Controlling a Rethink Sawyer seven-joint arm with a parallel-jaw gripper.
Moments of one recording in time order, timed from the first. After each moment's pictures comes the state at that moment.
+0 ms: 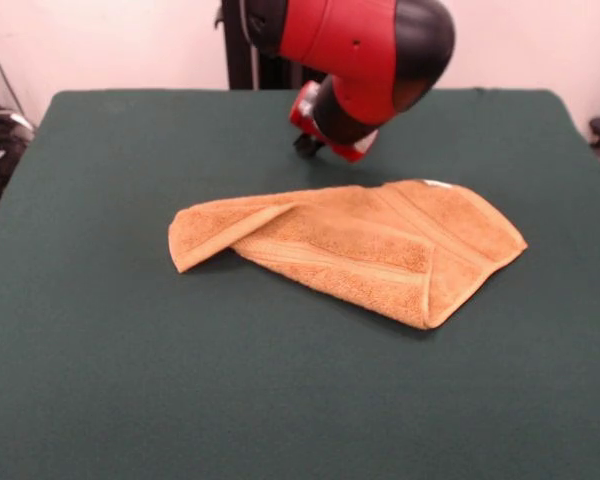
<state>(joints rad) 0.12 -0.16 -0.37 1.41 -0.04 0.90 2.09</state>
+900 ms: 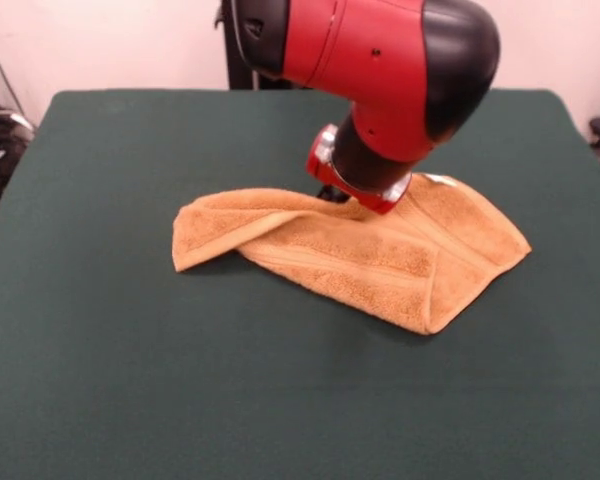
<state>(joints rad) 0.08 -0.15 -0.32 1.13 0.00 1.03 2.09</state>
